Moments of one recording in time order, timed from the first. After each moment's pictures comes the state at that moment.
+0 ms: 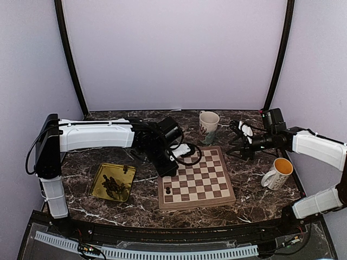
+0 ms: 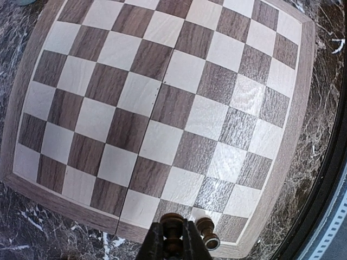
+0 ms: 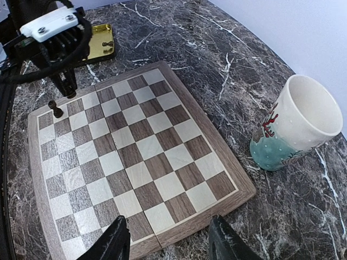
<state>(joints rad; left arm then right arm) -1.00 1.90 1.54 -0.82 0.10 0.10 0.31 1.25 0.80 -0.34 -0.70 -0.63</state>
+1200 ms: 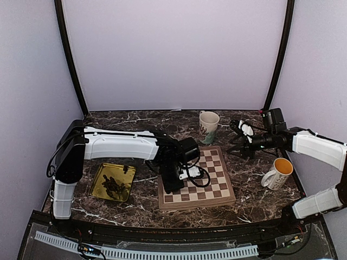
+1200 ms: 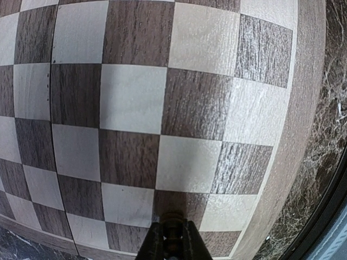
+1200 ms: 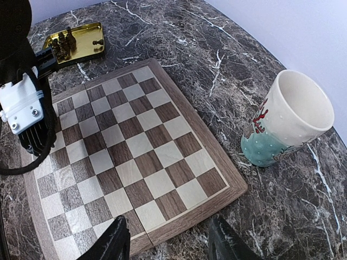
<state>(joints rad) -1.11 2.11 1.70 -1.01 0.02 0.24 0.30 1.25 0.80 -0.32 -0.66 -0.63</state>
